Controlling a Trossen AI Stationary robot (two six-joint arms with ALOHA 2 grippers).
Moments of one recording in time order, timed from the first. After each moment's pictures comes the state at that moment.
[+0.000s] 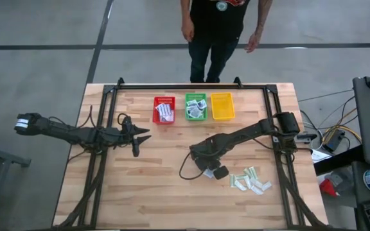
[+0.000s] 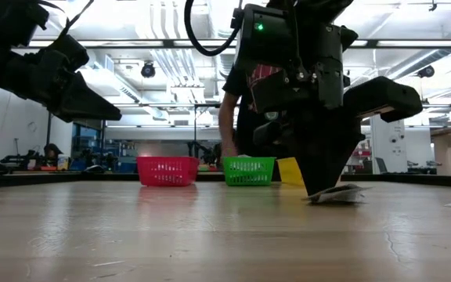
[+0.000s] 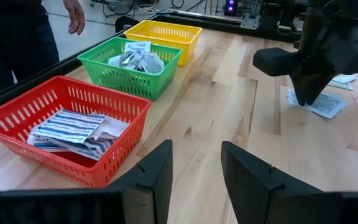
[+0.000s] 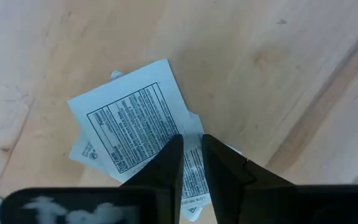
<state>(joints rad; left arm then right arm) -0.12 0.57 0.11 0.16 -0.43 -0.22 0.15 1.97 1.27 -0.73 -0.18 -0.32</state>
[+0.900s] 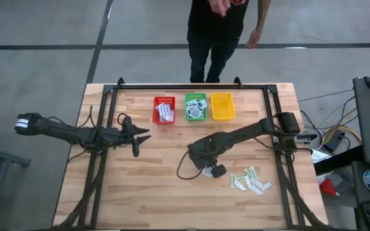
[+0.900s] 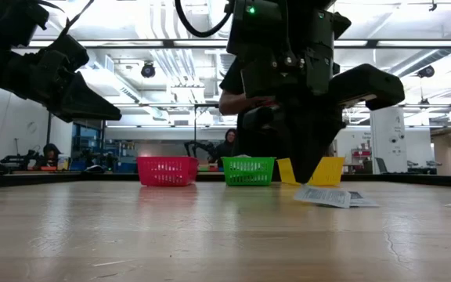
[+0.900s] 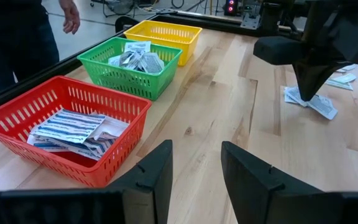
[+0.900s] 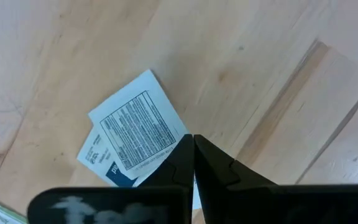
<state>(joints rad) -0.12 0.57 0.11 0.16 -0.43 -0.22 0.15 1.97 1.35 -0.78 -0.13 -0.34</state>
